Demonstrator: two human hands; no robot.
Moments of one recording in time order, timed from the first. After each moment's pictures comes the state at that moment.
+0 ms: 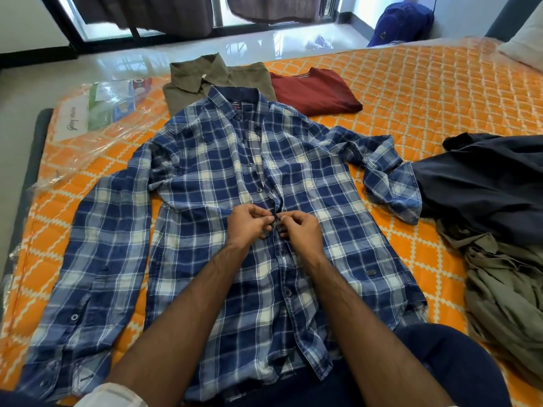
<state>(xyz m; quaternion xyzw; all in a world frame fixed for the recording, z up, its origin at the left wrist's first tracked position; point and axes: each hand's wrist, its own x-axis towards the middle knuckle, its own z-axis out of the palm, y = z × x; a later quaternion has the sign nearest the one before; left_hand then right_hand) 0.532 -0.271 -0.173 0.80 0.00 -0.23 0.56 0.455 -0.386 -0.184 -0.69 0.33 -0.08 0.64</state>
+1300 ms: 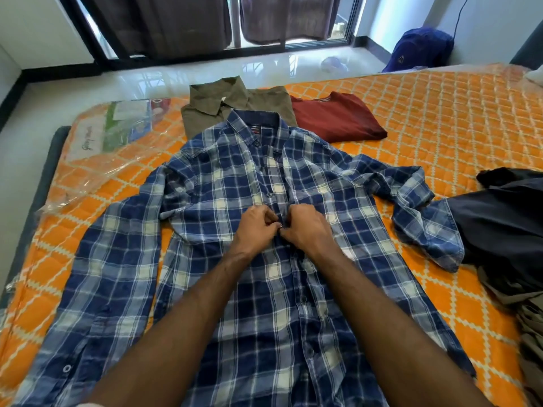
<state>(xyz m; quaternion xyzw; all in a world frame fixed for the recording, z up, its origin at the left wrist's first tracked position) 0.617 -0.278 -0.184 0.90 -0.18 -0.13 0.39 0.563 -0.402 -0.148 -0.96 0.18 0.07 0.20</state>
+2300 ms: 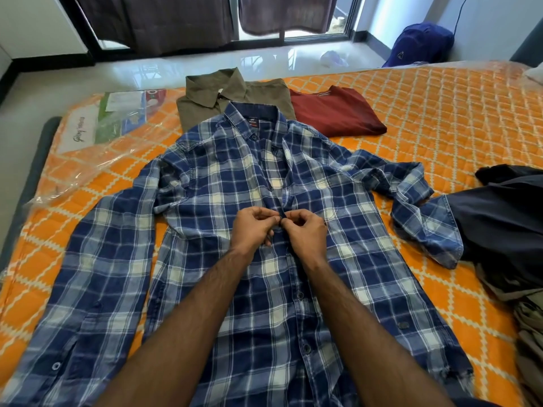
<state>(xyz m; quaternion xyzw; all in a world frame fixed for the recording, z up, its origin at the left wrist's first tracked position) 0.604 -0.279 -0.190 0.74 0.01 -0.22 0.63 0.538 -0.390 -0.185 -0.75 0.31 -0.12 0.57</state>
